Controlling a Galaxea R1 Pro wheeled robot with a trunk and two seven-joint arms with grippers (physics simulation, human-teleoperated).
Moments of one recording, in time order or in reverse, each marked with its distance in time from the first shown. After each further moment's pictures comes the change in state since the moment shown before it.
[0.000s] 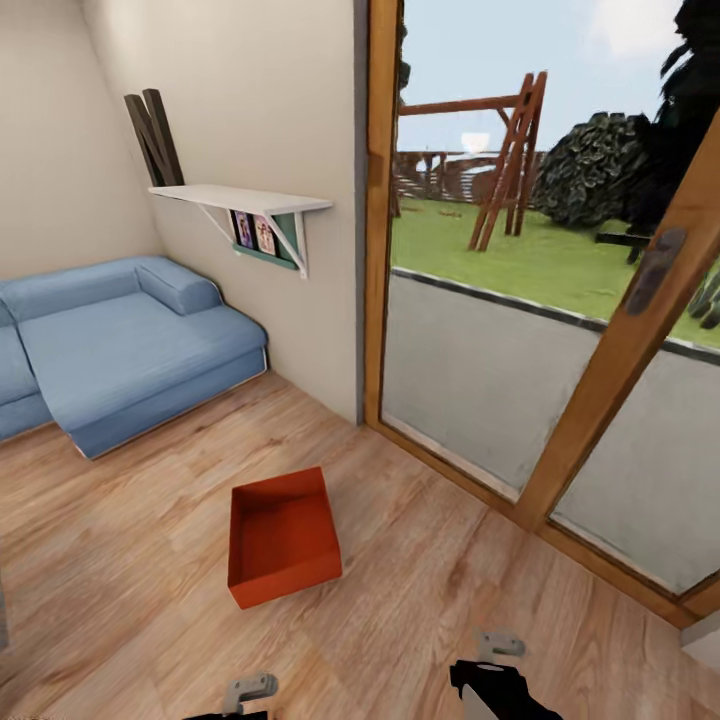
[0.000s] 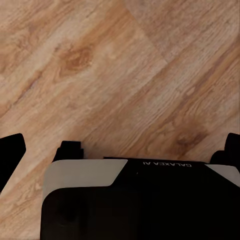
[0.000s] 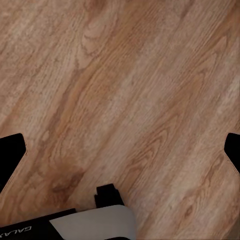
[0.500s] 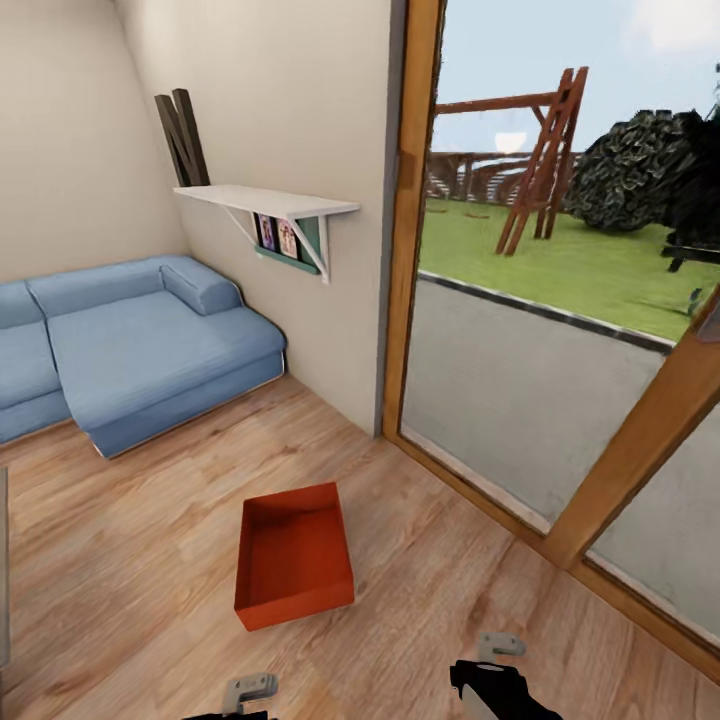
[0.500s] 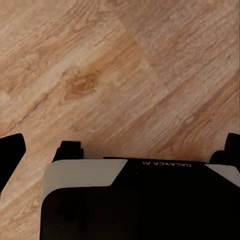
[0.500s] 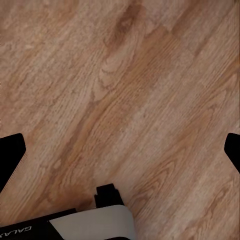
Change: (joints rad) left arm 0.000 -0.001 0.000 0.000 0.000 0.000 0.000; right arm 0.000 0.000 0.000 0.000 0.000 0.000 0.000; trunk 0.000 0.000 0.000
